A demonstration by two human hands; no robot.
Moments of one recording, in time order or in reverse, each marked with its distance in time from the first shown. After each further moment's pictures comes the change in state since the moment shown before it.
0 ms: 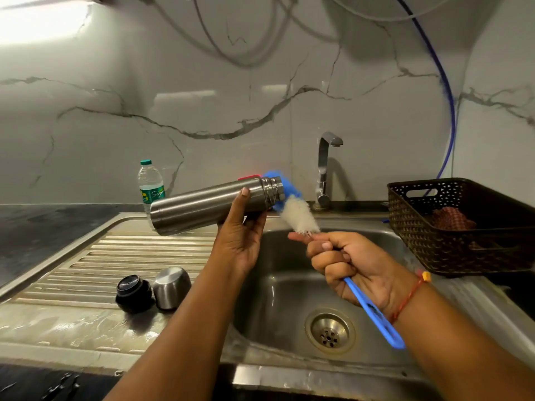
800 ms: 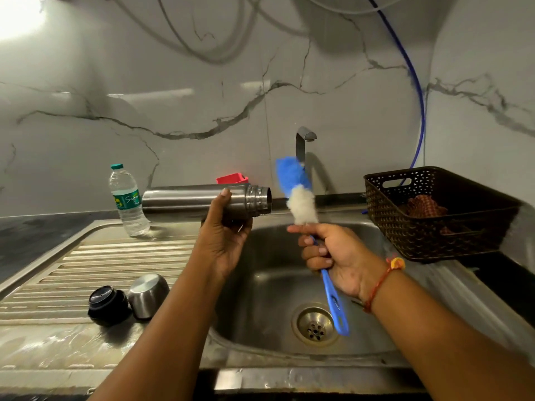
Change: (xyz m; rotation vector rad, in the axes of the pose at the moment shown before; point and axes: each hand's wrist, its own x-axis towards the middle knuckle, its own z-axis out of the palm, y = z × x) left_hand 0.000 -0.003 0.005 0.112 -0.020 -0.075; right_hand 0.016 -0.006 -0.023 -0.192 0.246 -0.248
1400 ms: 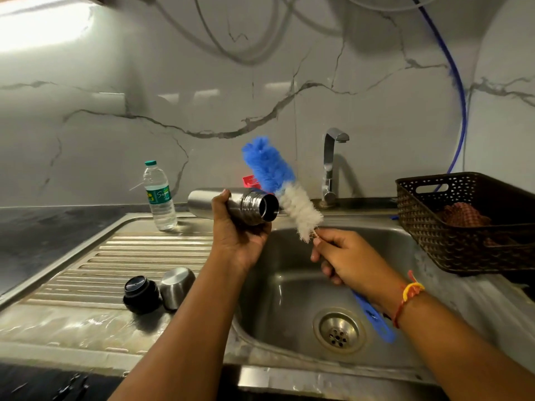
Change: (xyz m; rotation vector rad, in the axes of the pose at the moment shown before) left_hand 0.002 0.016 -0.004 -0.122 0.022 -0.074; right_hand -0.011 0.017 0.017 -0.902 0.048 -0.394
